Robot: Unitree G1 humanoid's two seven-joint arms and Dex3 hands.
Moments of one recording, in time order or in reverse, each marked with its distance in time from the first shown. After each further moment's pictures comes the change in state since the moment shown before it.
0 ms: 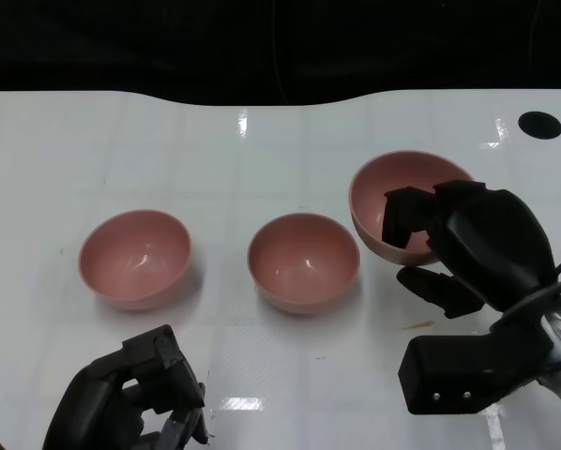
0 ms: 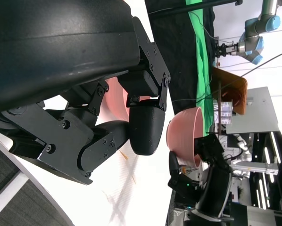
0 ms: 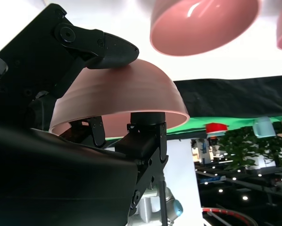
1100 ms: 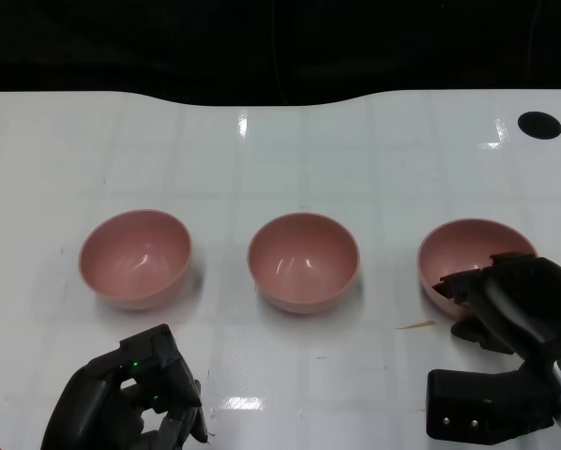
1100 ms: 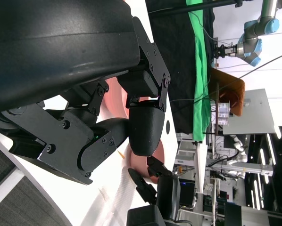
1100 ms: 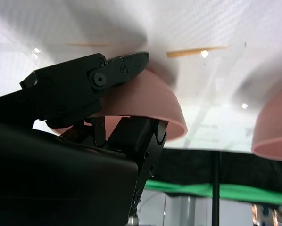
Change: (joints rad) left arm 0.000 0.001 0.000 -0.004 -0.028 0.013 -0.004; right arm 0.039 -0.015 0.045 0.323 -0.138 0.119 -0.136
